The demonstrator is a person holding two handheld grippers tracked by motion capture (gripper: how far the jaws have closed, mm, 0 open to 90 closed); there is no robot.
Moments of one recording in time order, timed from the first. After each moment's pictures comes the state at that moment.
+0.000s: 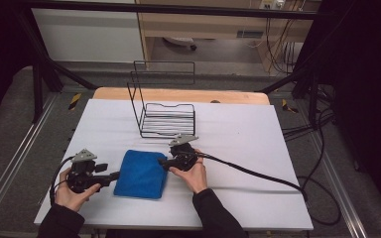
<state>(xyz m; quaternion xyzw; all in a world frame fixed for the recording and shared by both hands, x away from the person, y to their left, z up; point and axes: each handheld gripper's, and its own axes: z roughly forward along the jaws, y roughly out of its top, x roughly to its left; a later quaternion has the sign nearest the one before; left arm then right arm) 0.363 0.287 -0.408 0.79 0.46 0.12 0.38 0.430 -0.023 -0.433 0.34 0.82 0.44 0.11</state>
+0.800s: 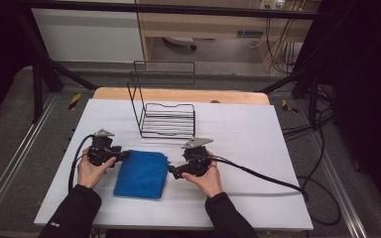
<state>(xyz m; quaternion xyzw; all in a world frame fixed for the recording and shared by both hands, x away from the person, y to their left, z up) 0.441 0.265 -0.430 0.79 0.49 0.11 0.35 0.410 -0.058 -0.421 0.35 0.83 0.43 0.10</state>
